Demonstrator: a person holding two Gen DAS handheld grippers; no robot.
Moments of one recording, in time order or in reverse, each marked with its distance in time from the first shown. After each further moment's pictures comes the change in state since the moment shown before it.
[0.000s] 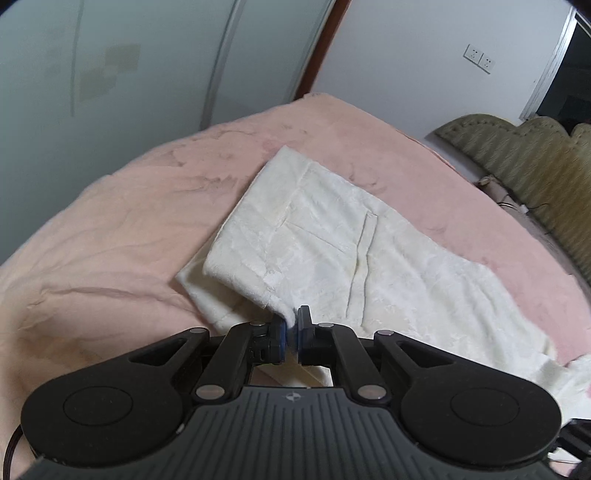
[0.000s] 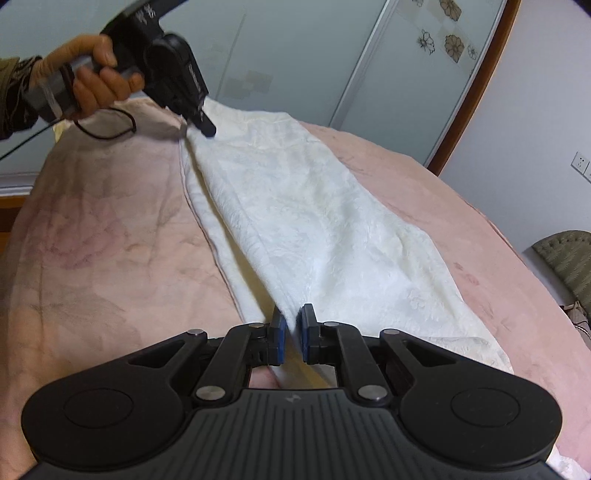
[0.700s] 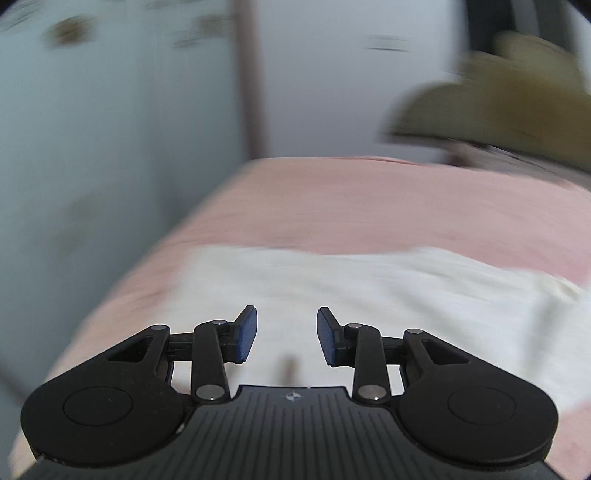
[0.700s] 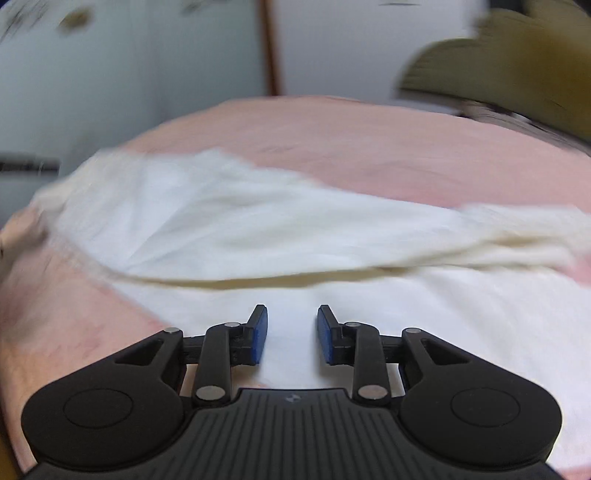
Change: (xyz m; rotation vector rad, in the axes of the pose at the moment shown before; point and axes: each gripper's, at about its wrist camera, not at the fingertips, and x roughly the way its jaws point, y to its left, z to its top) left arm -0.046 -0.131 -0.032 0.496 -0.194 0.033; right arm -0.102 -0.123 -0.120 0.810 0.020 -0.230
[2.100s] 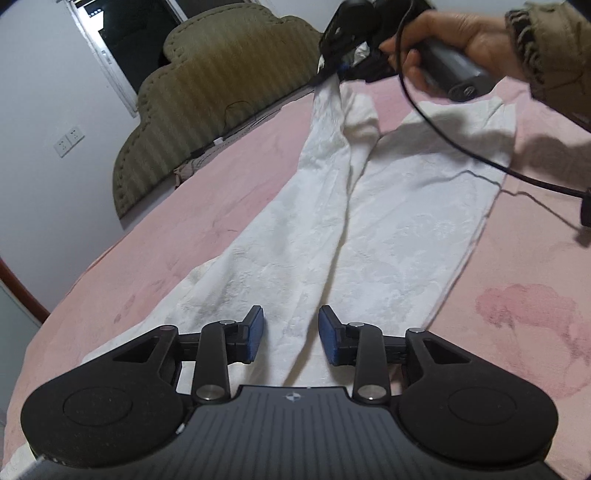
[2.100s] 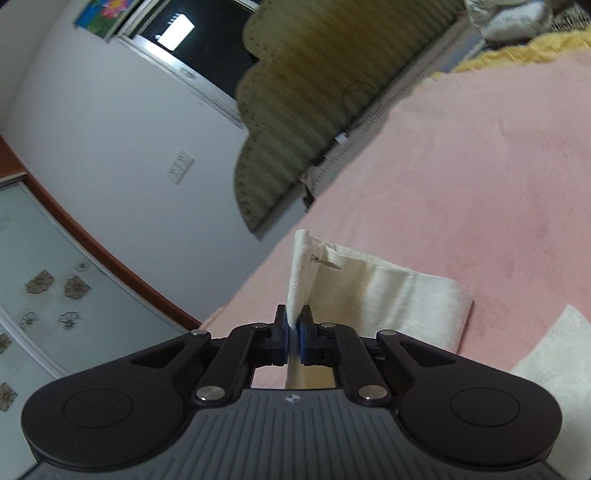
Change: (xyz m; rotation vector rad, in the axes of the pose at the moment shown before) left arm 0.024 -0.235 -0.066 0.755 -0.198 -0.448; right arm -0.018 -0.199 0.067 0.764 -0.460 -0.002
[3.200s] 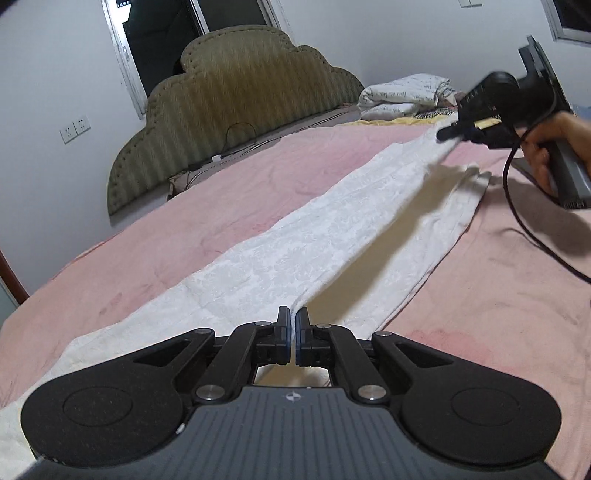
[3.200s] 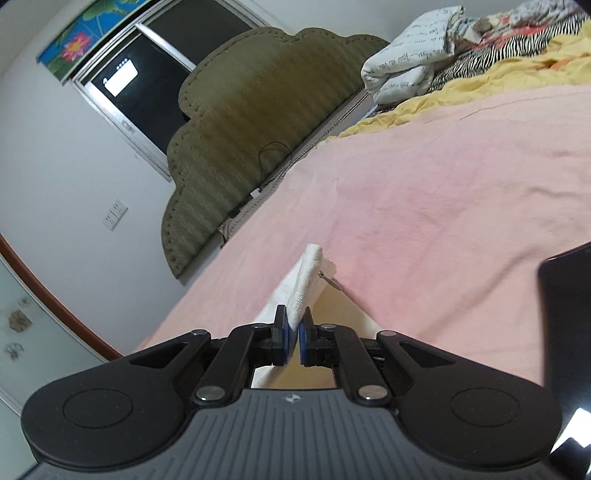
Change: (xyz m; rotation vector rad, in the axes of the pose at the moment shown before) left arm -0.043 0.003 0.015 -0.150 -0.093 -0.089; right arm -0.177 -0.044 -0.036 0.037 -0.161 -0.306
